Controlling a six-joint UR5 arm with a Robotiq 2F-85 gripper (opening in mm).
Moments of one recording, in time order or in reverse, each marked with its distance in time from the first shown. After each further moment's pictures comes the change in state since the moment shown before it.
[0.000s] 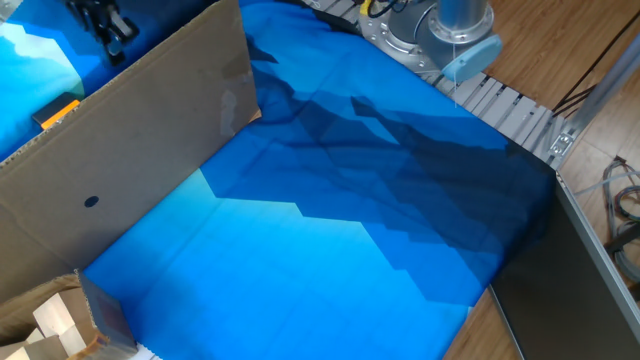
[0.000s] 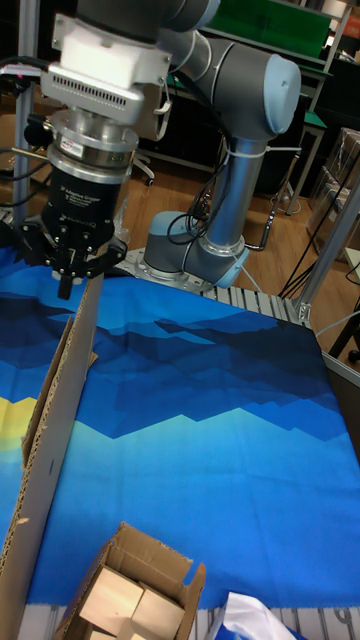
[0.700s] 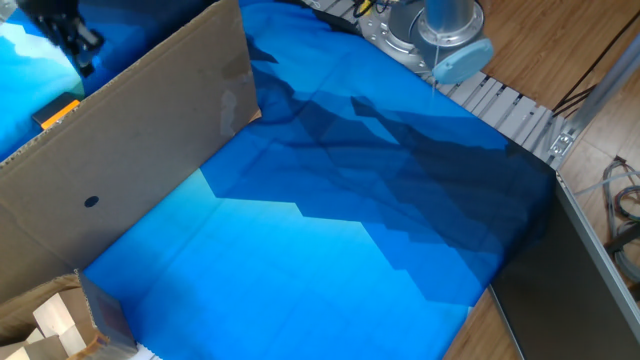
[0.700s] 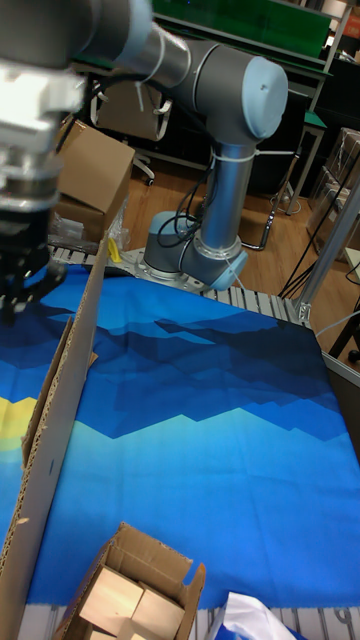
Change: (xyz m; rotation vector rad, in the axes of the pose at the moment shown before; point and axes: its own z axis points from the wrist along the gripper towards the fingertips) arm -0.018 -0.042 0.026 -0.036 -0.023 -0.057
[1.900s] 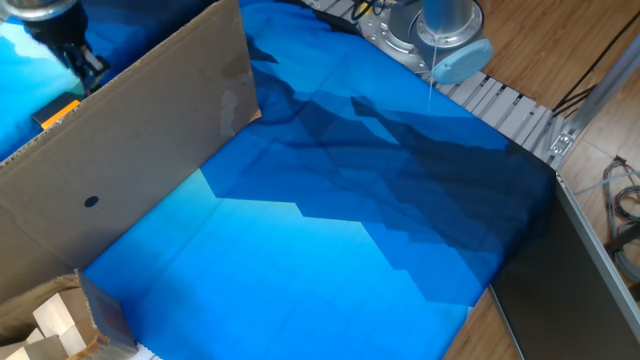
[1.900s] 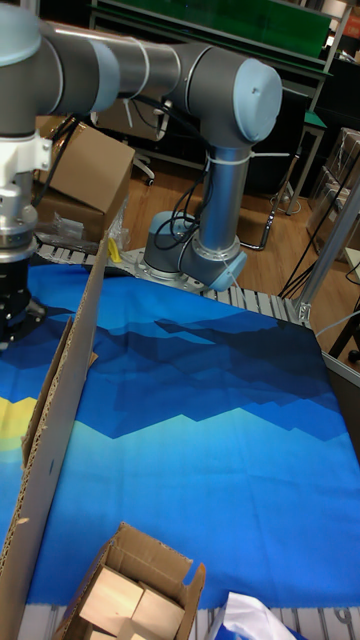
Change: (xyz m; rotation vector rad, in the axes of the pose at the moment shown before) arm -0.017 -0.030 0.088 -0.054 -0.028 -0.018
